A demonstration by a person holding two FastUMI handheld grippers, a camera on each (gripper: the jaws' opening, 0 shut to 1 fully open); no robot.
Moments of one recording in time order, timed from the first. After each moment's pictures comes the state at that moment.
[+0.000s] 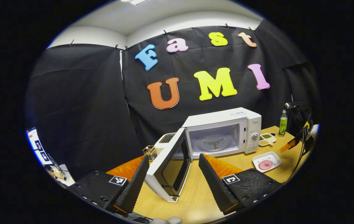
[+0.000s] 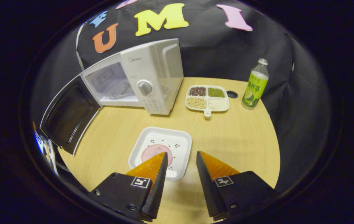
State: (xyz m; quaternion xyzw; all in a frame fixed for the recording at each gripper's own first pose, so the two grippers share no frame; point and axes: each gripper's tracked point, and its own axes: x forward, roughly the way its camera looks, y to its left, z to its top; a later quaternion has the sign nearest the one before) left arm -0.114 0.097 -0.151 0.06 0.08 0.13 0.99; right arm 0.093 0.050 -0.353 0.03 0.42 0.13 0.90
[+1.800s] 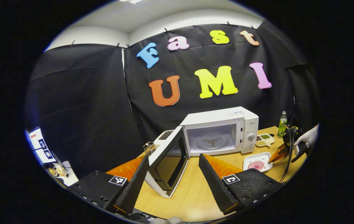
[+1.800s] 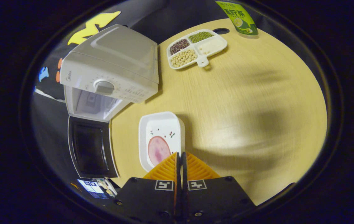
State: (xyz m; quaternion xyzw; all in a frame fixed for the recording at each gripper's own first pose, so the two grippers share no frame) left arm -0.132 0.083 -0.143 0.05 0.10 0.15 0.98; right arm 0.092 0.097 -0.386 0.31 0.55 0.13 0.77
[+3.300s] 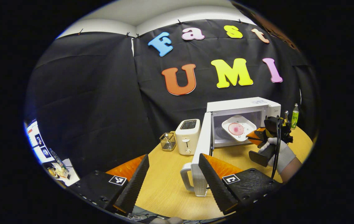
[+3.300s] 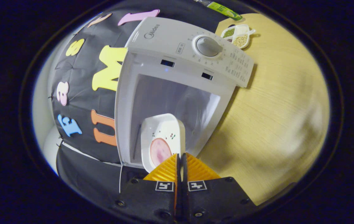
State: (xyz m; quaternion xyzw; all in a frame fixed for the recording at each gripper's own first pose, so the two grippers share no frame) left arm -0.134 0.220 -0.197 0.04 0.13 0.17 0.98; right arm 0.195 0.370 -0.290 0.59 0.22 0.09 0.77
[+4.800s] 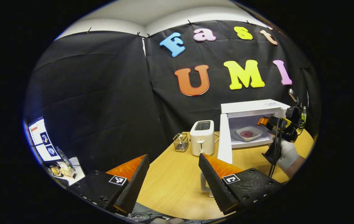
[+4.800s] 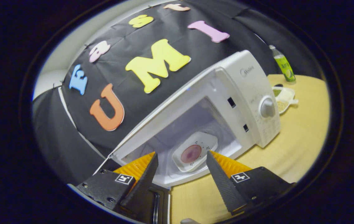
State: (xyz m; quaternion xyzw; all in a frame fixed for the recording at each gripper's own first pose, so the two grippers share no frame) left arm -0.148 0.250 -0.185 0.03 0.11 0.21 0.97; right arm 0.194 0.352 -0.229 0.31 0.12 0.09 0.94
